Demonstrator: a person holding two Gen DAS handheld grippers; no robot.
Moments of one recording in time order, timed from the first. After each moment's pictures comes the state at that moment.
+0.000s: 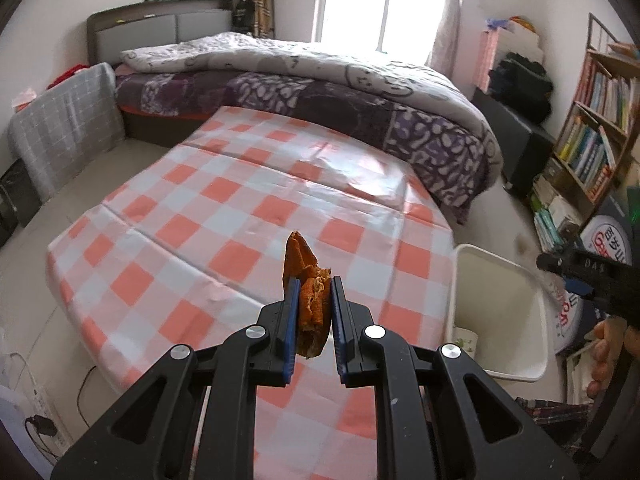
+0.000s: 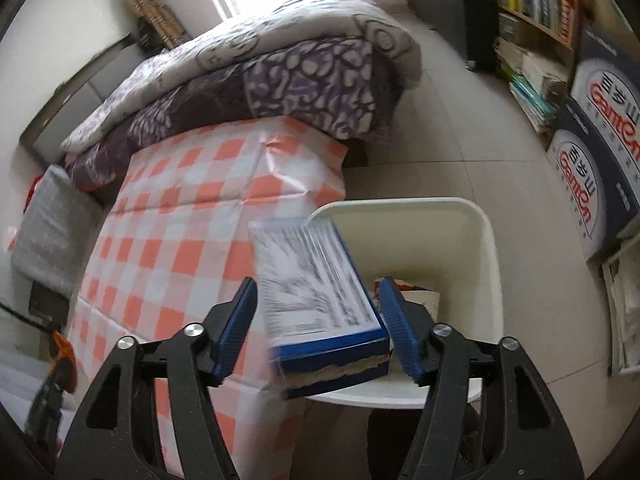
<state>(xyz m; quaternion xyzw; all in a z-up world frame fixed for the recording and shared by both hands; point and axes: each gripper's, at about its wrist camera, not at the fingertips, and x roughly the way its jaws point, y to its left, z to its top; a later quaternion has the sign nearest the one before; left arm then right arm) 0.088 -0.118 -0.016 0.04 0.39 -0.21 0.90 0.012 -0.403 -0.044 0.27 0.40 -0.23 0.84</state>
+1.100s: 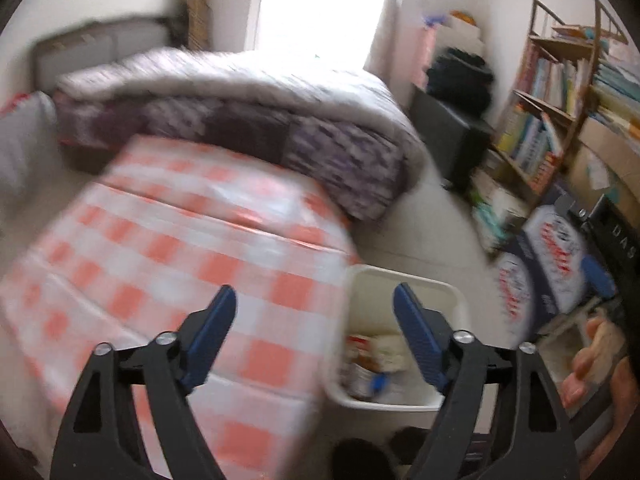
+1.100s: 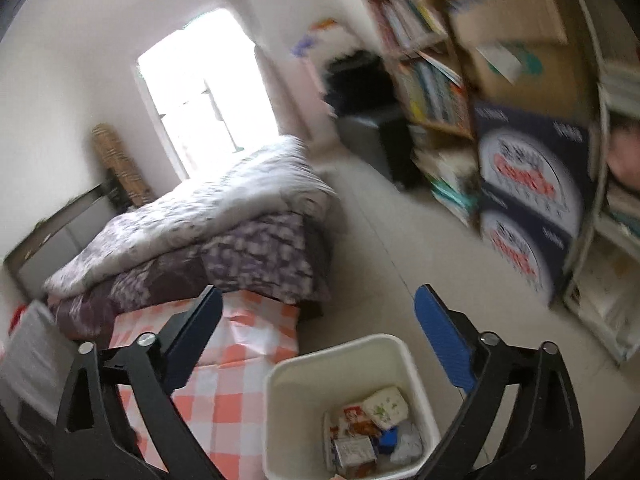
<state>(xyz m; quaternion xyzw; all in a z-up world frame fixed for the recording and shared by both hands) 0.057 -0.219 0.022 0.05 0.35 -0.29 0.89 -0.072 -0.412 0.034 0.24 0.13 -0.37 0.89</state>
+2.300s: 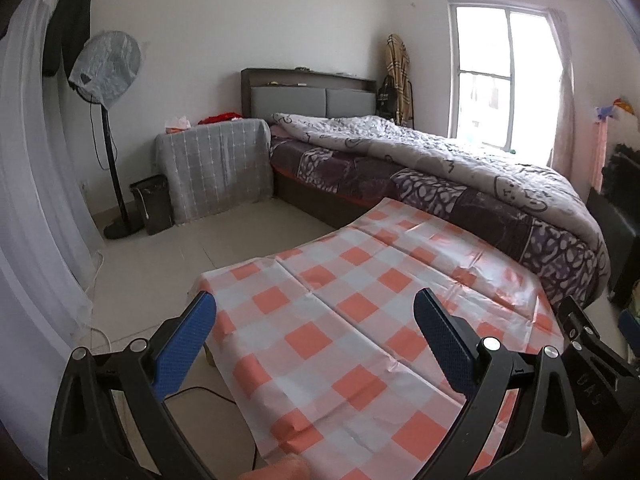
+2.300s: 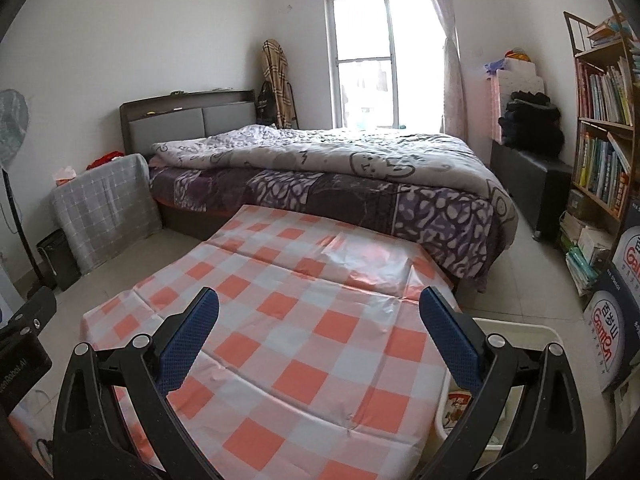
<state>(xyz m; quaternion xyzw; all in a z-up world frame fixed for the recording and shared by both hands) 0.060 0.010 0.034 -0.01 0.24 0.05 0.97 0.038 -0.175 0.019 0.06 0.20 -0.15 0.97</state>
